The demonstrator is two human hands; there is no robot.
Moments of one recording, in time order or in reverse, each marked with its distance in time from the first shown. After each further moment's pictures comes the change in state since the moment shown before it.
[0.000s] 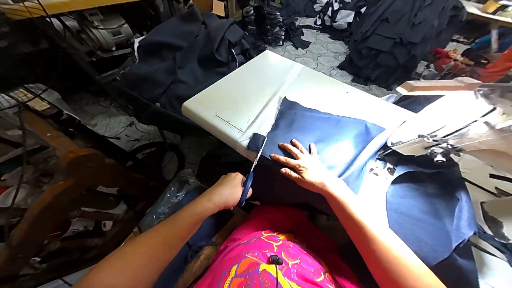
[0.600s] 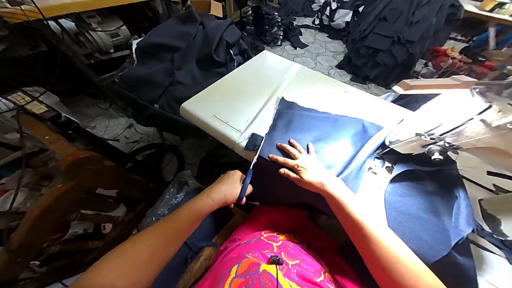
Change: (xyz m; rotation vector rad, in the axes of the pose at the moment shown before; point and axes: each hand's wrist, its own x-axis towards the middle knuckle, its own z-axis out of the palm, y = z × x) left_hand 0.005 0.001 -0.002 -0.127 -0.003 0.016; right_hand -0.001 0.000 -0.001 -0.006 -0.017 -0.001
